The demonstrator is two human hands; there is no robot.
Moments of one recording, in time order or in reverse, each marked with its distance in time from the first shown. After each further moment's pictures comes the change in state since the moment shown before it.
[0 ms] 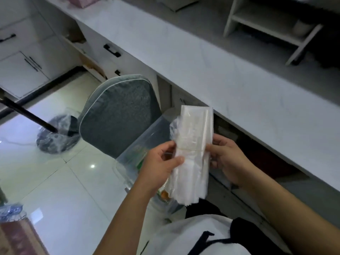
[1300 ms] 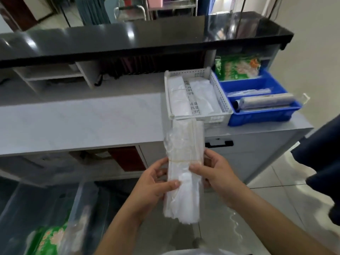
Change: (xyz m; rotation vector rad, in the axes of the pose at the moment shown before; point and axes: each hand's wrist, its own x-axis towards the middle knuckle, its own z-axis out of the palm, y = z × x) left_hand -0.225 -0.060 0.401 0.269 -0.838 -0.018; right_hand -0.413 0.129 -0.300 0.278 0.643 -0.319
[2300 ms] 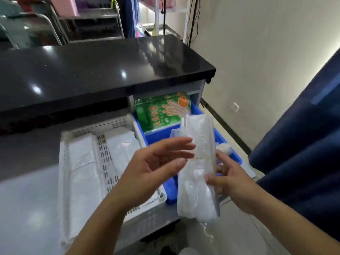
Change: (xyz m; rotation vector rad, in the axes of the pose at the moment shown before) left_hand 0.299 0.203 0.192 0.227 -0.553 0.613; right_hand 0.157 -0.133 -0.282 -0.055 0.337 0.049
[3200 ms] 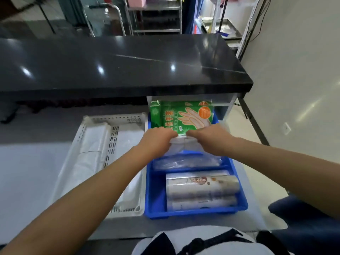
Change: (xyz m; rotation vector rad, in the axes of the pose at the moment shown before) left_hand 0.152 -0.108 -0.019 1.445 0.018 -0.451; right_hand 0.222 -0.075 -0.044 -1.800 -0.300 -0.855
